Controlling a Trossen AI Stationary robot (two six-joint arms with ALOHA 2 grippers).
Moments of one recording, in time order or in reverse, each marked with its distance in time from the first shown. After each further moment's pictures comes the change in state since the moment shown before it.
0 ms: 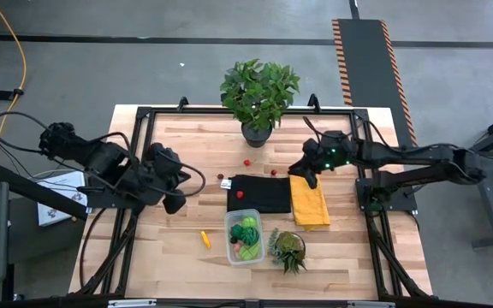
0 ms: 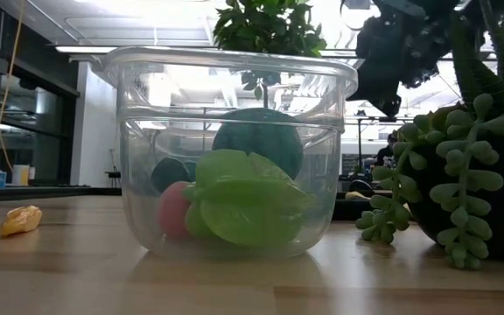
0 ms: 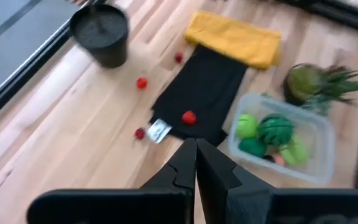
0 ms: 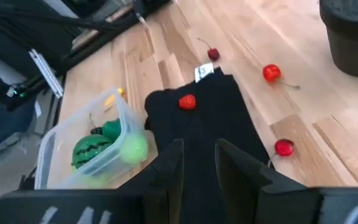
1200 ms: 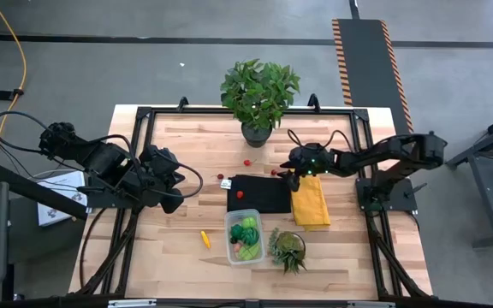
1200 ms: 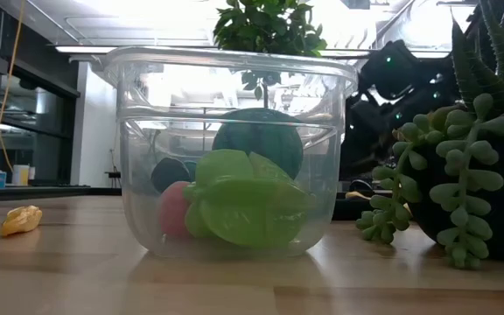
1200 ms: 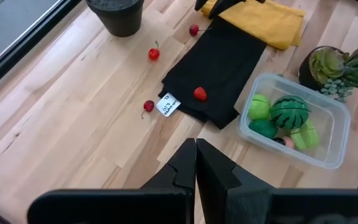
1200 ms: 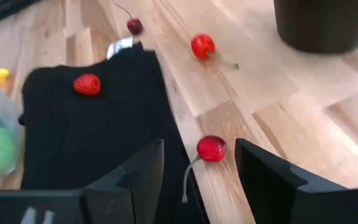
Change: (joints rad) left arm -0.009 -0.002 -0.011 -0.102 0.040 -0.130; right arm -0.027 0.461 -0.197 0.621 0.166 -0.125
